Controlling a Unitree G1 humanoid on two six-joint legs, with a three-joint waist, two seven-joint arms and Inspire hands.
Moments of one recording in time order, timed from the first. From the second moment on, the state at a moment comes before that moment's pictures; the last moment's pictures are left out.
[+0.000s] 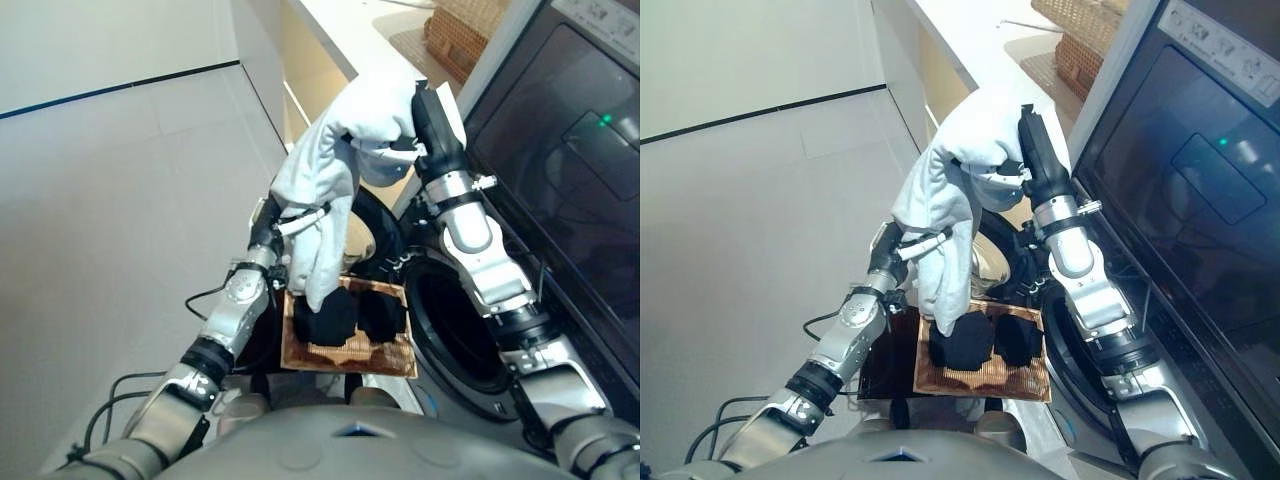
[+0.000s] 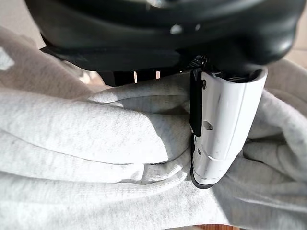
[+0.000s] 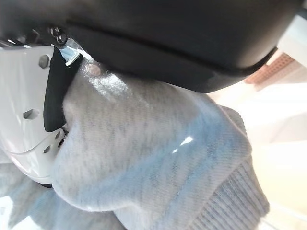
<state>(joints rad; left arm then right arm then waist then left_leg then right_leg) -0.21 0.18 -0.39 0.43 -0.41 -0.16 0.18 -0.31 -0.50 0.26 -0.01 0.13 -0.15 -0.13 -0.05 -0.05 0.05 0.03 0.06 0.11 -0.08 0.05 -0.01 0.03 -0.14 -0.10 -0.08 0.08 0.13</state>
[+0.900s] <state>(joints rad) -0.22 0.23 -0.24 0.43 -0.31 -0.16 0.24 0.03 -0.45 0.17 0.08 0.17 -0.18 0.01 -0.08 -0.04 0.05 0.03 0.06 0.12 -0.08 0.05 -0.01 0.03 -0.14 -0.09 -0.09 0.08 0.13</state>
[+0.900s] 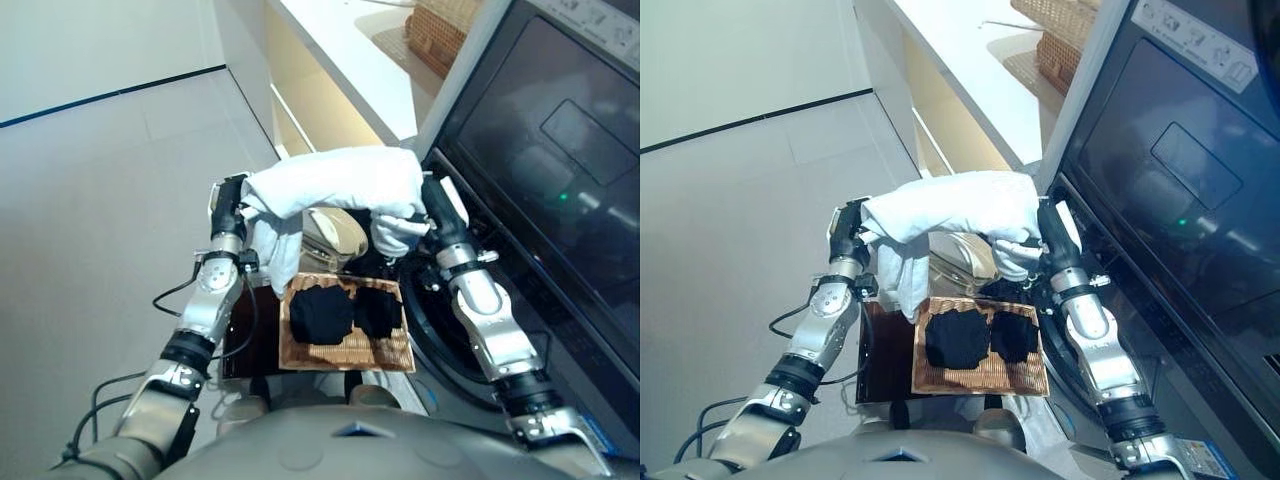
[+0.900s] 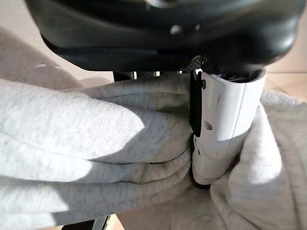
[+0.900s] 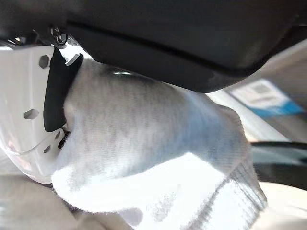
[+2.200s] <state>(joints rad) -0.27 0.25 -0.22 0.43 -0.72 -0.16 -0.16 -0.02 -0.47 0.31 0.33 0.08 -0.18 0.20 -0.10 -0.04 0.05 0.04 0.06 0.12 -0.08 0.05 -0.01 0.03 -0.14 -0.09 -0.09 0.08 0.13</state>
